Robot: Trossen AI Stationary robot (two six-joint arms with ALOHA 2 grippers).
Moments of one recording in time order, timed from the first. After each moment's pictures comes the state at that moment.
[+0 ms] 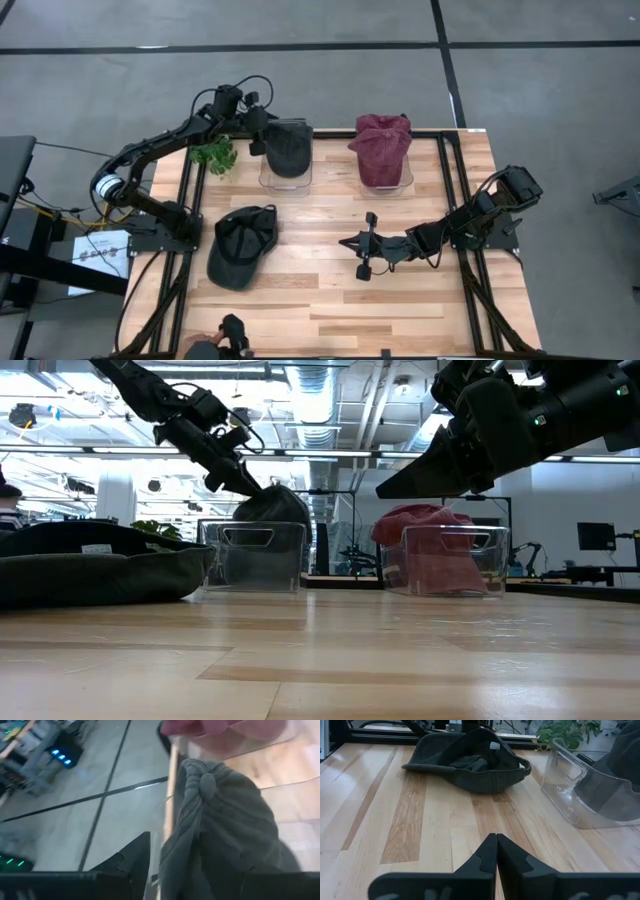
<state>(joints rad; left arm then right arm) 0.88 1.43 0.96 -0.10 0.37 0.87 0.40 1.62 0.58 0.63 0.55 0.09</state>
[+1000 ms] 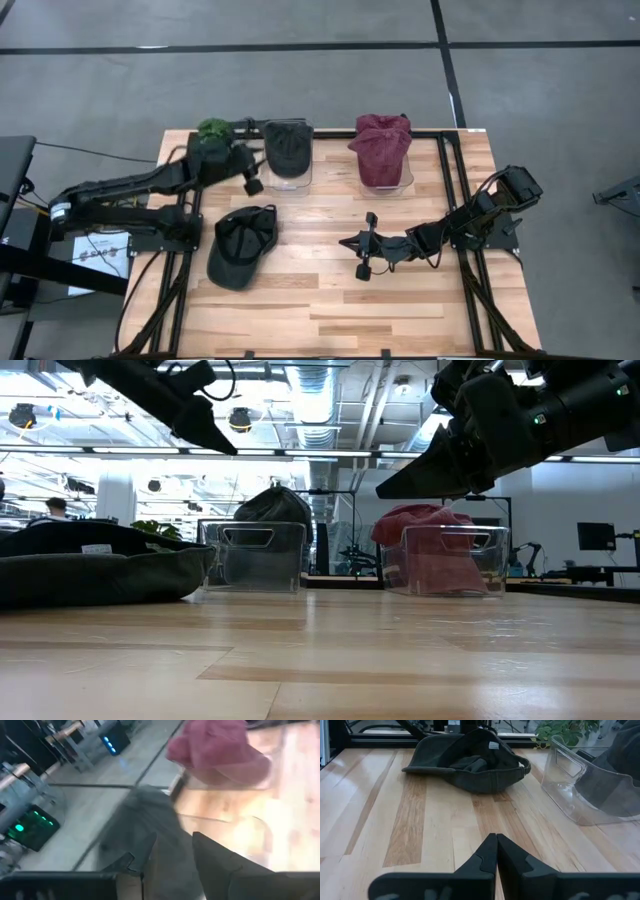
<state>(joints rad) 0.33 0.92 0.68 -0.15 -0.32 0.36 0.40 1.62 0.58 0.63 0.55 0.12</state>
